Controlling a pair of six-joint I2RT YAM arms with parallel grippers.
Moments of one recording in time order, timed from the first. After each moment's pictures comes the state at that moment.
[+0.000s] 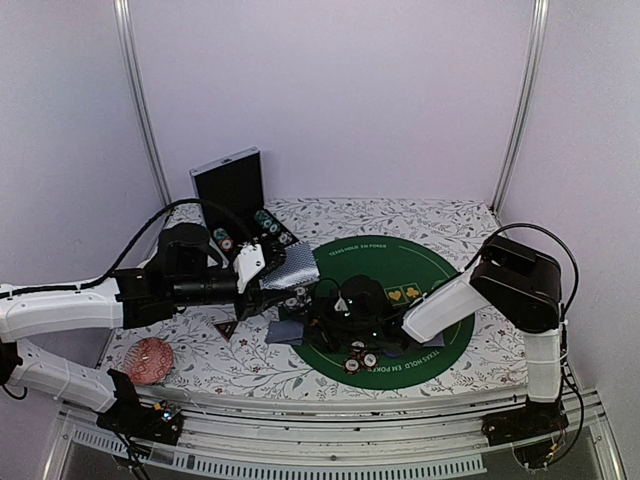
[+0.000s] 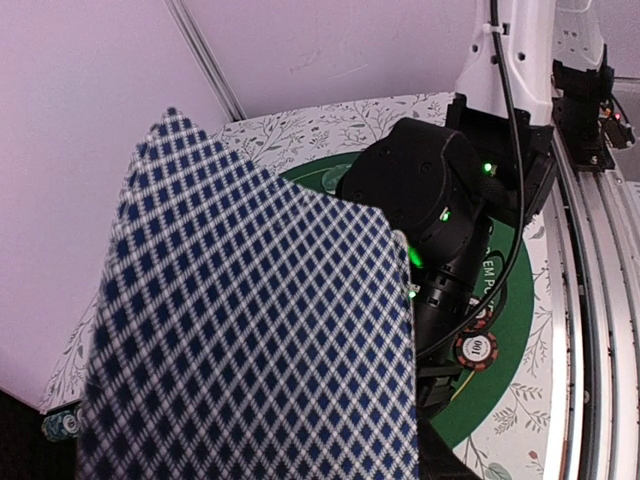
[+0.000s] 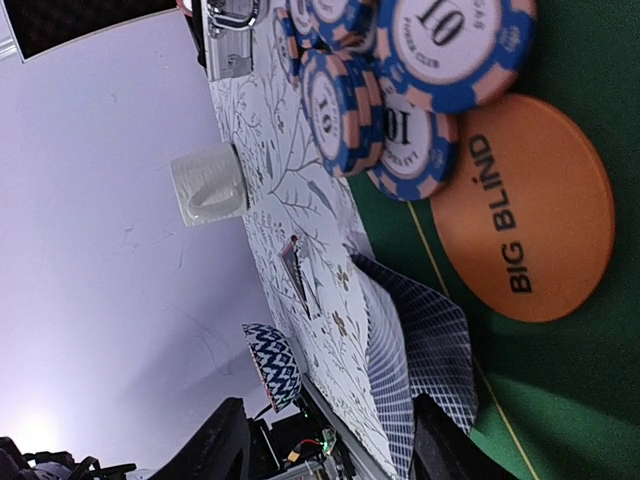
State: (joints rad) left arm -0.88 1.15 0.71 0.10 0.22 0.41; right arm 1.04 2.10 1.01 0.69 -0.22 1.62
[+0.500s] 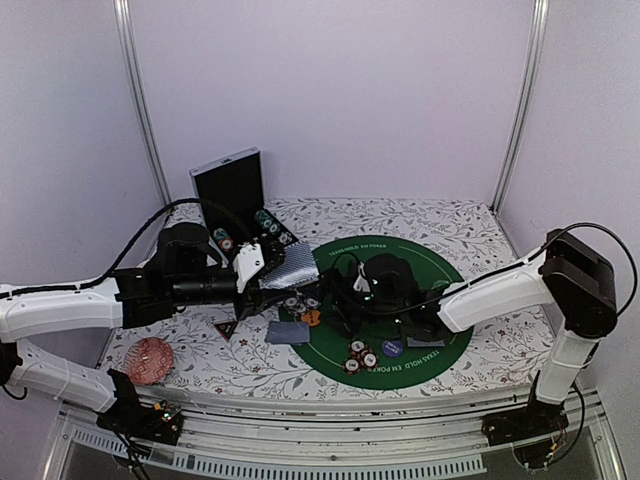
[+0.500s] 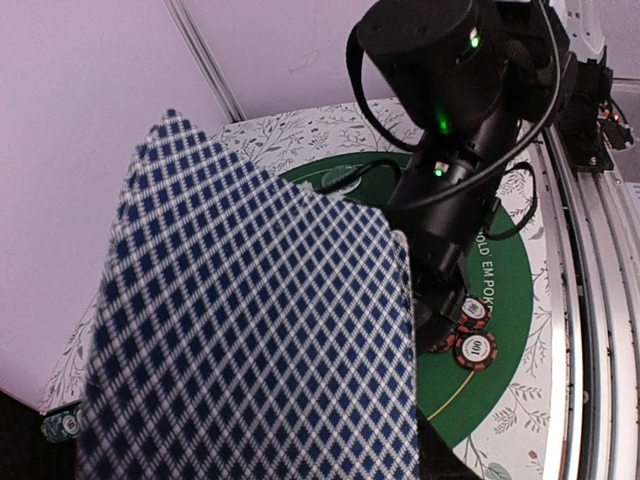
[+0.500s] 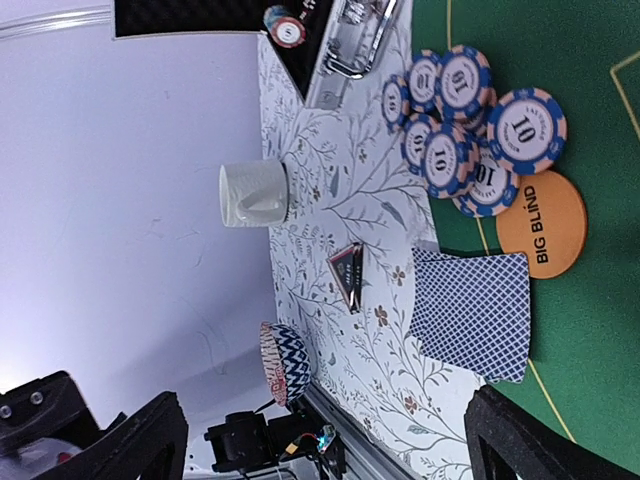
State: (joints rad) left arm -0.88 1.15 0.71 0.10 0.22 0.41; right arm 1.03 1.83 0.92 0.53 -0.11 1.44
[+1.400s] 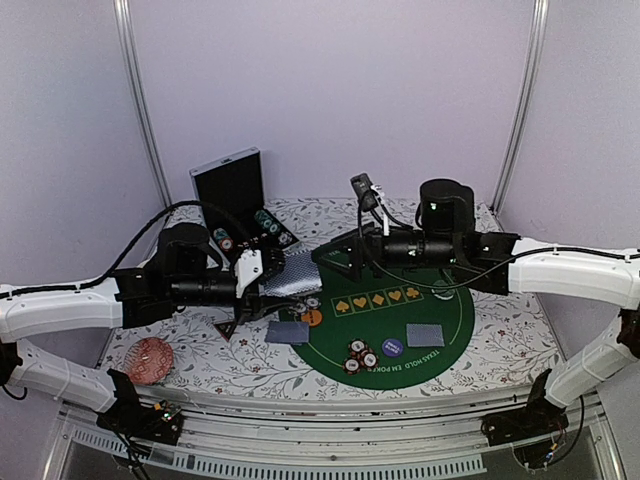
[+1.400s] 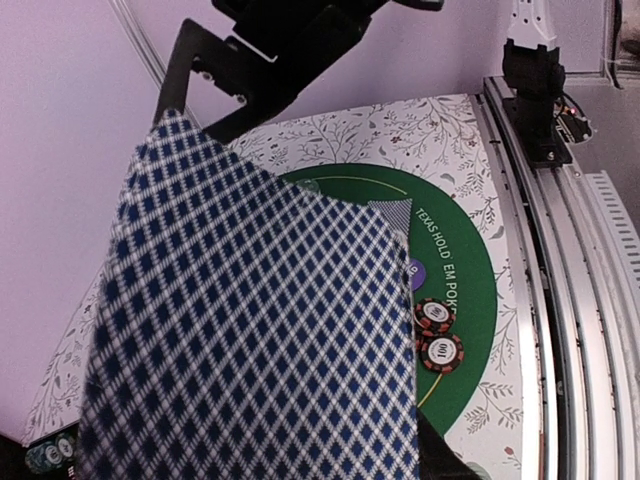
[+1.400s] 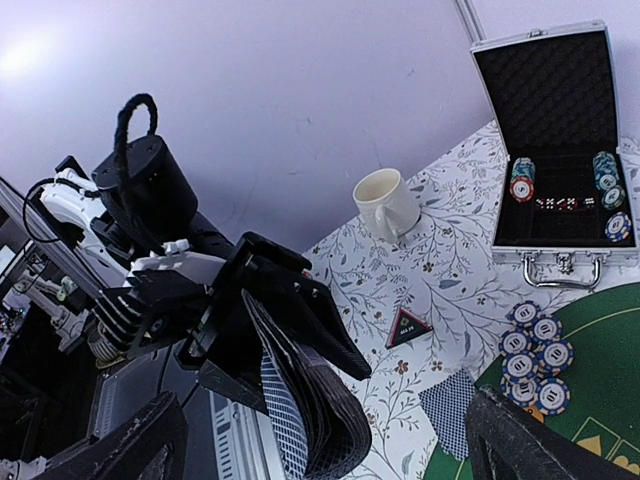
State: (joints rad) left arm -0.87 1.15 0.71 0.09 0.33 0.44; right arm 0.94 1.40 1.05 0.18 -0.40 0.44
